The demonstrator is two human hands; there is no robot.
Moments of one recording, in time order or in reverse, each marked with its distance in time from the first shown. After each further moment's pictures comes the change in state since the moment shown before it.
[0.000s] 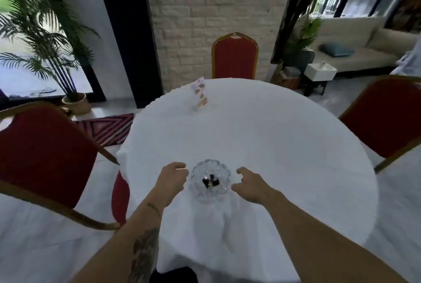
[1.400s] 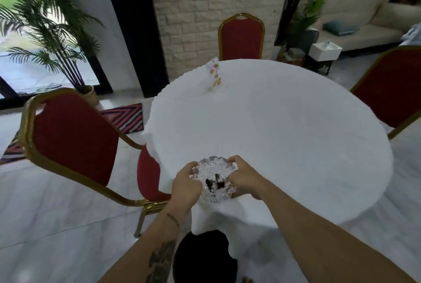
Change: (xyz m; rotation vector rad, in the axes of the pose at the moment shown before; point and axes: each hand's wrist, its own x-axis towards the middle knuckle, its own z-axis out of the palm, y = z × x) left_hand -0.067 -0.076 -0.050 0.135 0.041 0.131; right_hand -0.040 -0.049 0.107 0.478 -0.085 0.097
